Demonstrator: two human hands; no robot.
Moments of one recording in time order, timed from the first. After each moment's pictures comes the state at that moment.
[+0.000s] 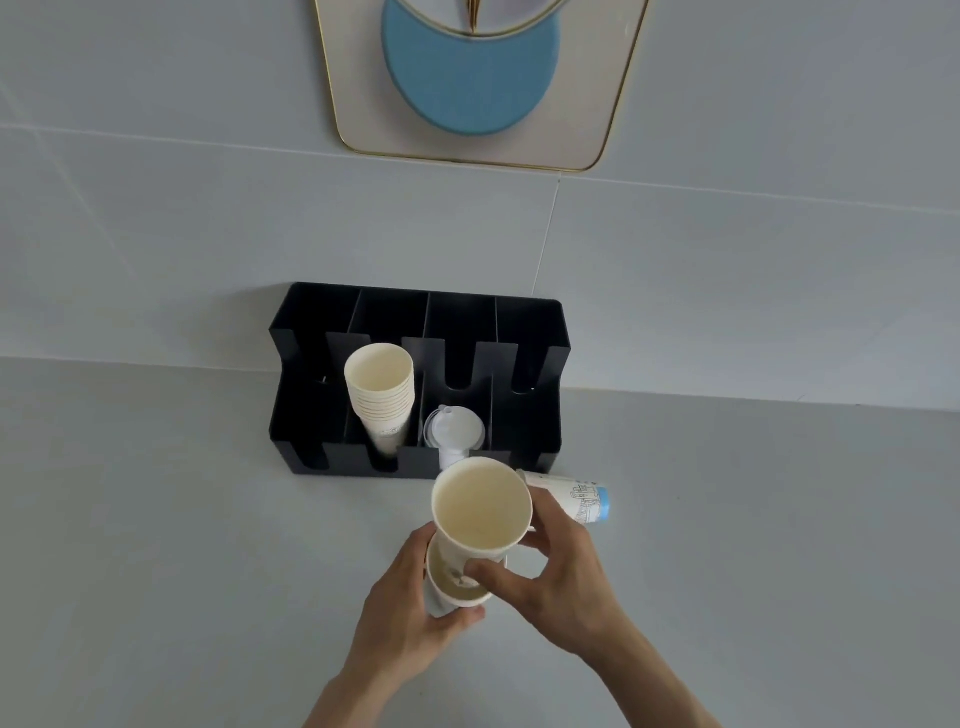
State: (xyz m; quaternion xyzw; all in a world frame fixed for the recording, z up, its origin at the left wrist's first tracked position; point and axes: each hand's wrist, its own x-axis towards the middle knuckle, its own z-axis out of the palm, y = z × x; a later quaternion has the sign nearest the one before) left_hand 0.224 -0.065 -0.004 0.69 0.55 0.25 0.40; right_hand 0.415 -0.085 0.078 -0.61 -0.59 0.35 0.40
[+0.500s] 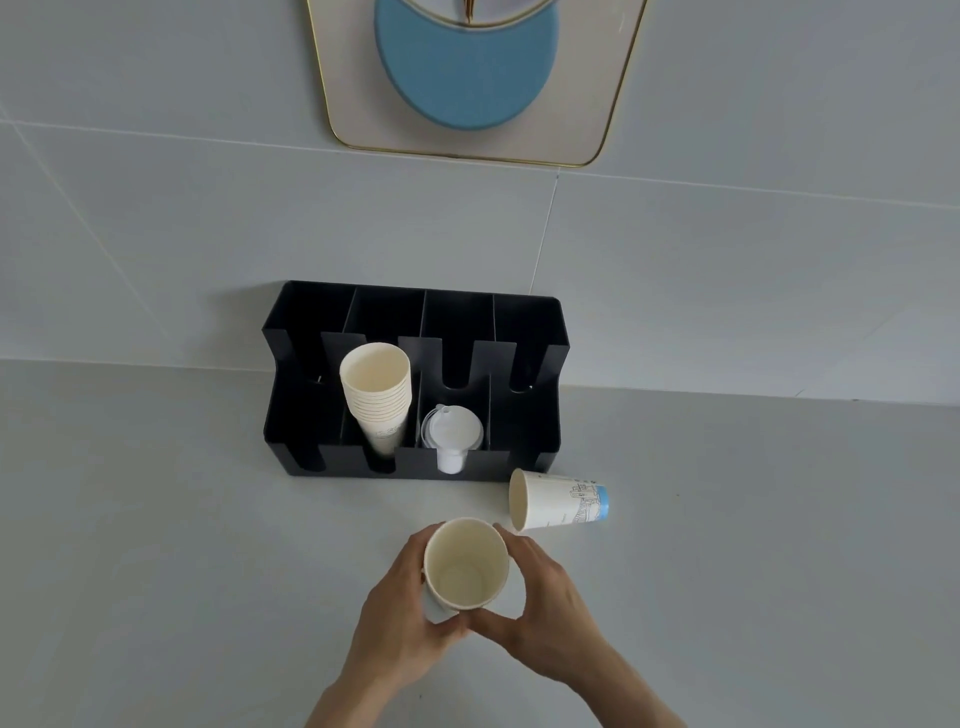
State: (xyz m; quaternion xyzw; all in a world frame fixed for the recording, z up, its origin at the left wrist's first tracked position) left_hand 0.222 -0.064 -0.005 0.70 0.54 0.25 0.39; right_hand 0.413 -0.095 0.021 -0.66 -0.62 0.34 0.24
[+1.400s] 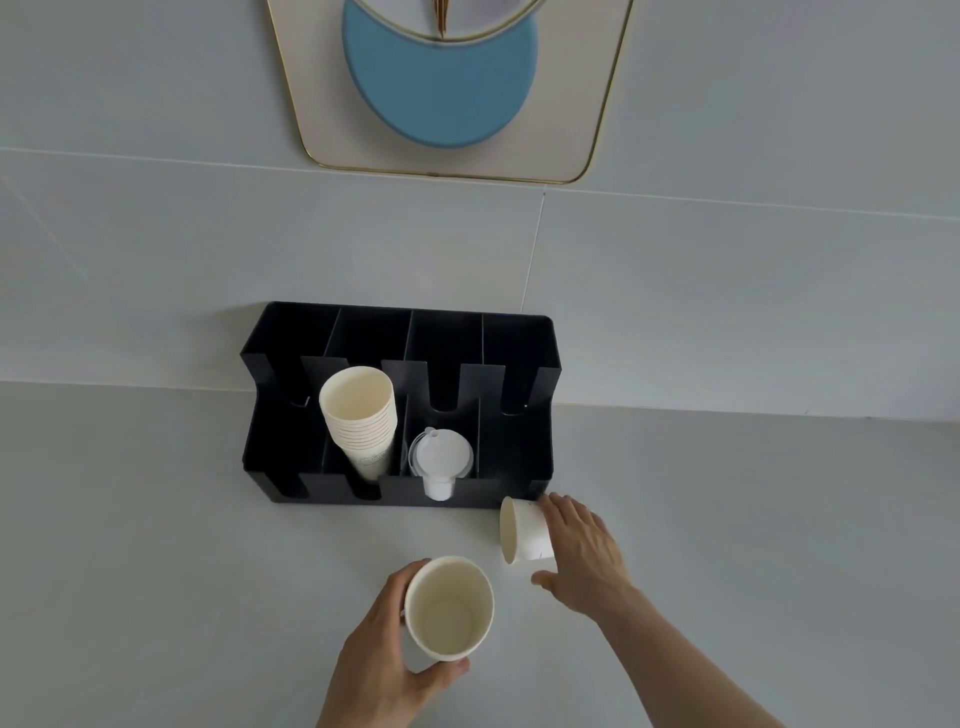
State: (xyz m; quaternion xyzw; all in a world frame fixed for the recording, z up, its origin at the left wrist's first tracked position) left_hand 0.226 -0.067 -0.012 0.69 0.54 0.28 0.39; right_hand 0.499 -0.009 -0.014 -0.70 -0.70 0.12 -0.03
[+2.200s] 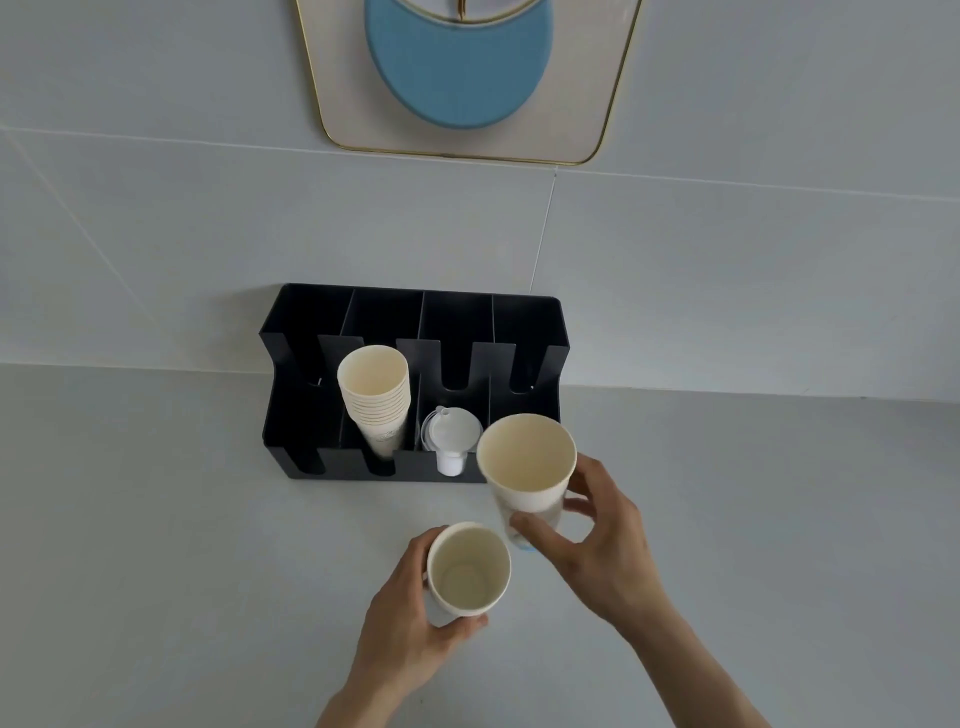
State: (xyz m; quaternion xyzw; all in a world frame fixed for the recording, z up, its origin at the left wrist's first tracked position) left_hand 0.228 -0.066 -0.006 0.69 0.54 0.27 0.40; right_hand 0.449 -0.068 0.093 -0.65 -0.55 0.29 0.43
